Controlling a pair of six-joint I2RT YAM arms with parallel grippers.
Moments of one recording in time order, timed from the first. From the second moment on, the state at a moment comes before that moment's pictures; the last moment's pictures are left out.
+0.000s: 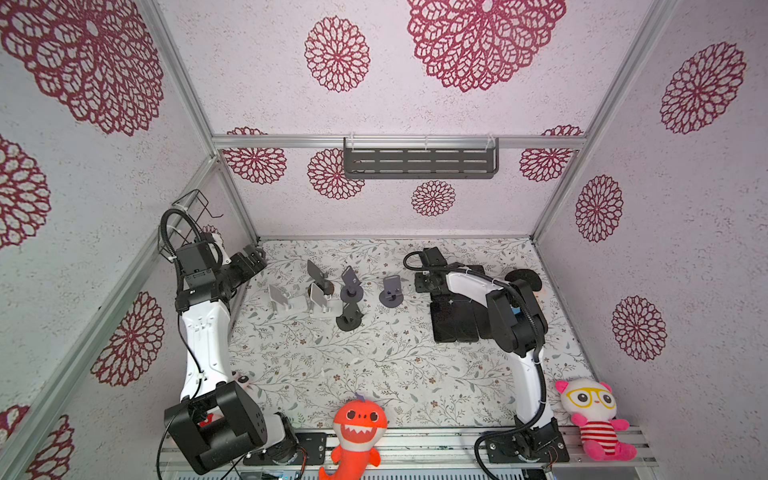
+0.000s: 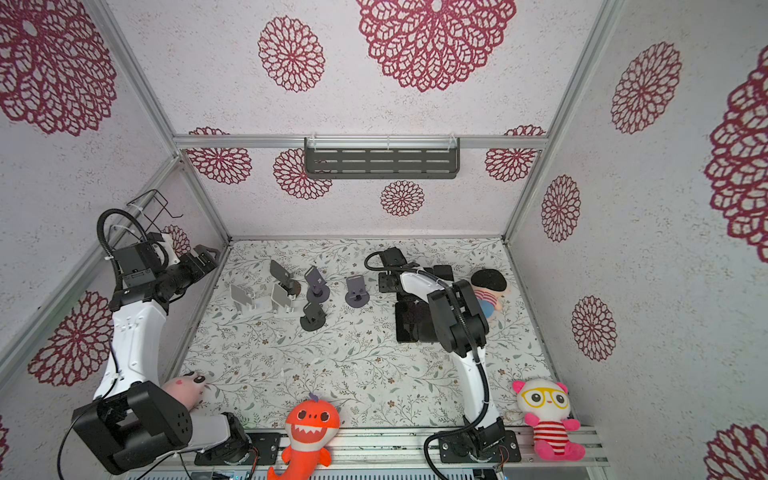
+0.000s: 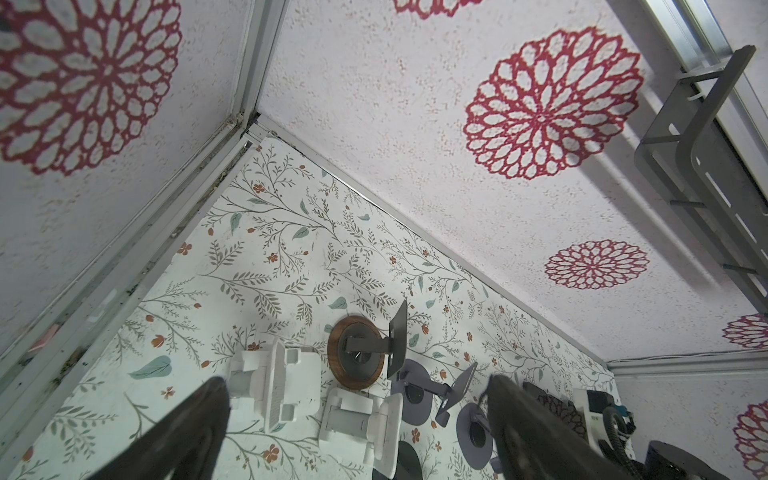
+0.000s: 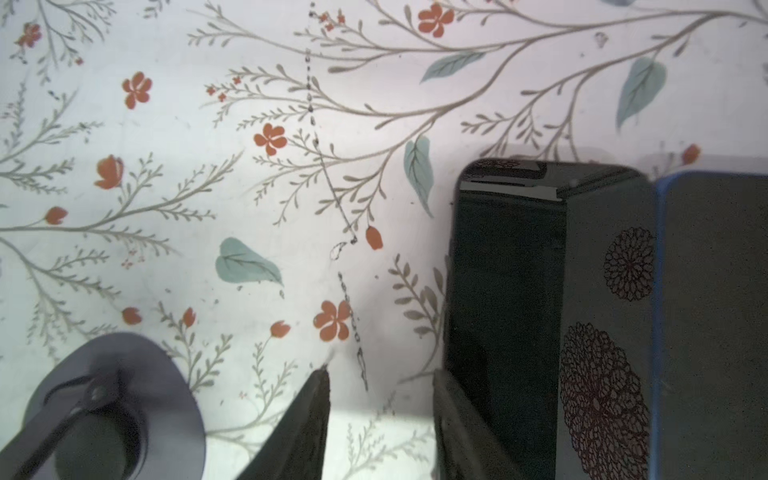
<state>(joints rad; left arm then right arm) 0.44 1.35 1.25 -0.47 0.40 -0.37 0.48 2.17 1.61 -0.41 0.12 0.35</state>
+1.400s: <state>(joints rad) 0.25 1.64 1.20 -0.55 0.02 -0.36 0.21 1.32 0.99 -0.40 0.10 0.25</state>
